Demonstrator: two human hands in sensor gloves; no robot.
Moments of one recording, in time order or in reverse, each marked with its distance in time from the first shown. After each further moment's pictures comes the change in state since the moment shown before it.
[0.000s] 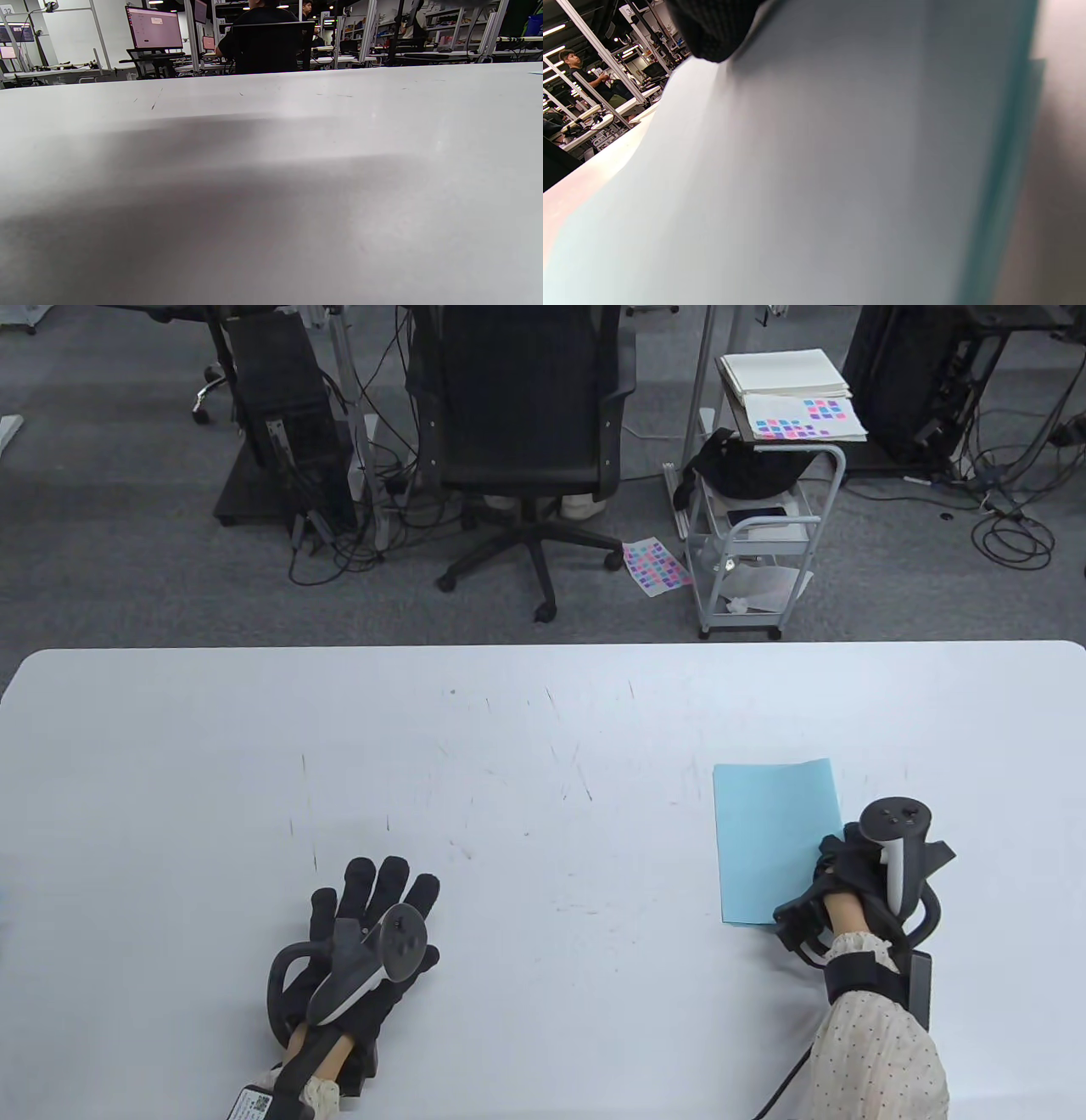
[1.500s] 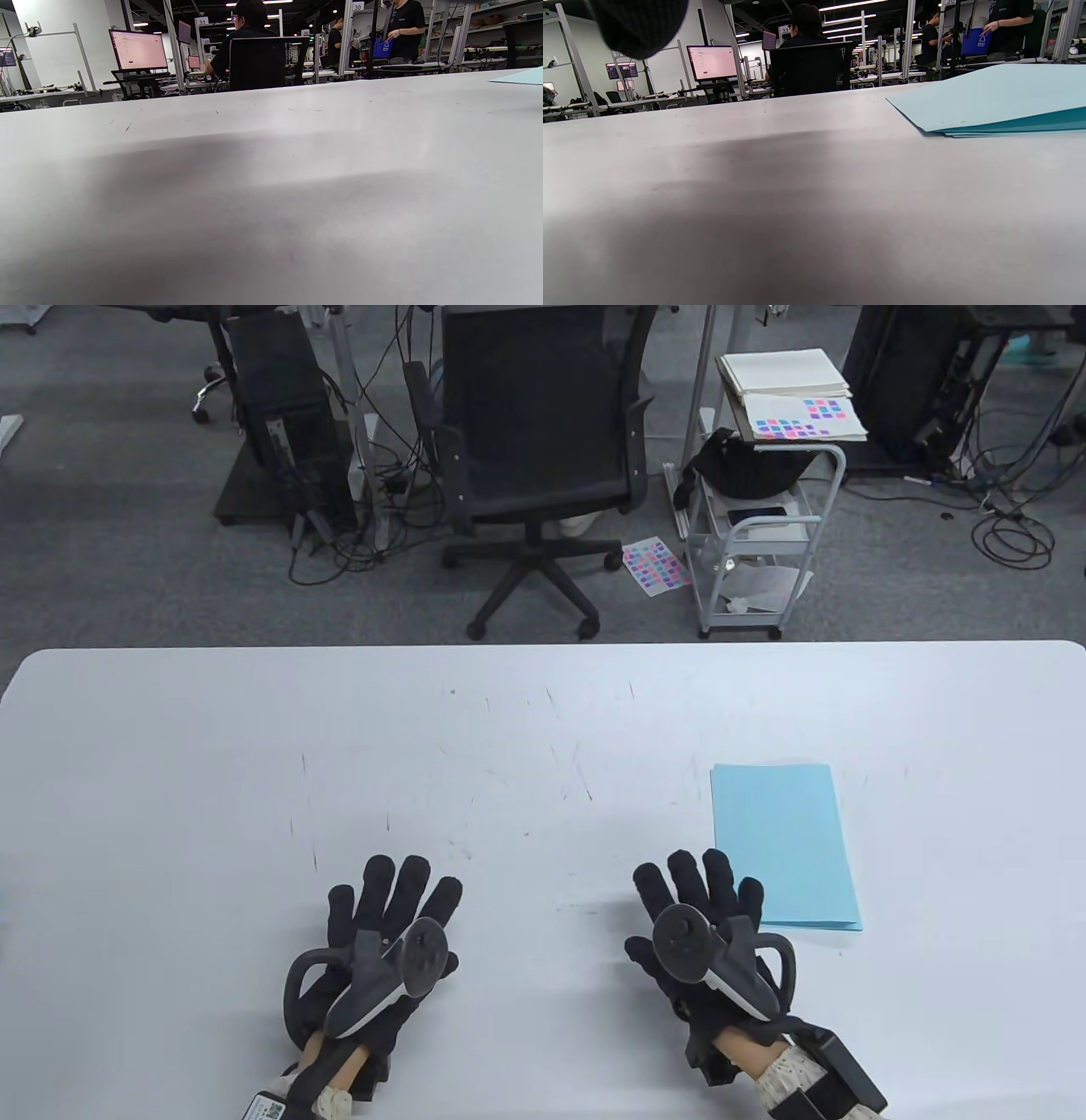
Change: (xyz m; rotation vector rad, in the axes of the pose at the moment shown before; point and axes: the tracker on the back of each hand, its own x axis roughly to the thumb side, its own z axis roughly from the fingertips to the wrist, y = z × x) left_hand 0.019 0.001 0.009 0.063 -0.055 -0.036; right_hand 0.034 0.067 0.206 0.033 -0.977 0.451
